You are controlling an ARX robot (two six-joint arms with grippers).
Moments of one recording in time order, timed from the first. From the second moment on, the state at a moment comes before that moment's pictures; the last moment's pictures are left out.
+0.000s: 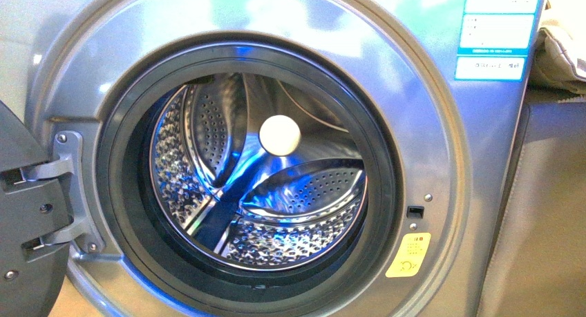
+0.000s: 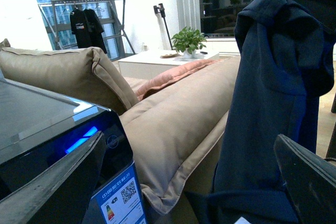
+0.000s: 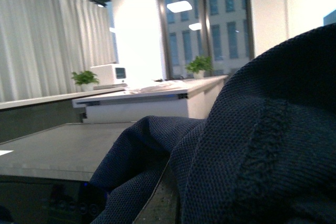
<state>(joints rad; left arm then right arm) -0.83 1.48 1.83 -0.11 0.15 0.18 -0.90 1.30 1.57 0.58 -0.97 0.81</state>
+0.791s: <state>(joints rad) -0.83 1.48 1.83 -0.11 0.15 0.18 -1.01 1.37 1.07 0.04 -0.84 0.07</state>
